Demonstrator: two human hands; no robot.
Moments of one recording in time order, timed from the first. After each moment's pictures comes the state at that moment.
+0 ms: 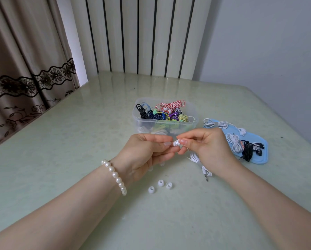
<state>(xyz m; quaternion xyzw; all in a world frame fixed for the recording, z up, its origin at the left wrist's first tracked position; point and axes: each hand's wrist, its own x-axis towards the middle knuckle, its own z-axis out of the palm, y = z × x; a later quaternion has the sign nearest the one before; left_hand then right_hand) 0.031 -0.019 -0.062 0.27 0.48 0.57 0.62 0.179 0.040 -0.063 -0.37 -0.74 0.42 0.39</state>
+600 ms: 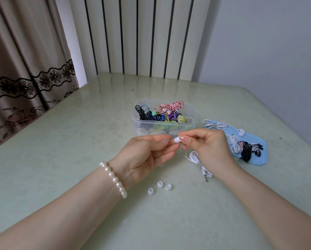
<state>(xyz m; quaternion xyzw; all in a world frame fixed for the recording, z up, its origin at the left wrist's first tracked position) 0.032 -0.019 -0.058 0.21 0.43 0.58 0.66 0.177 0.040 -0.064 -0.38 -0.71 0.41 0.44</state>
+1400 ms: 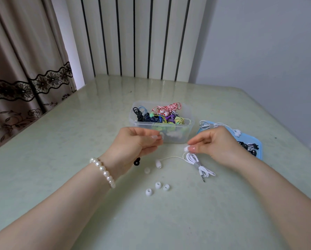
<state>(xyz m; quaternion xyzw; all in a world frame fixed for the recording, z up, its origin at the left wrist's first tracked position) 0.014 -0.012 -0.056 0.34 0.54 0.57 0.52 0.206 0.058 -0.047 -0.46 -0.76 0.37 0.26</state>
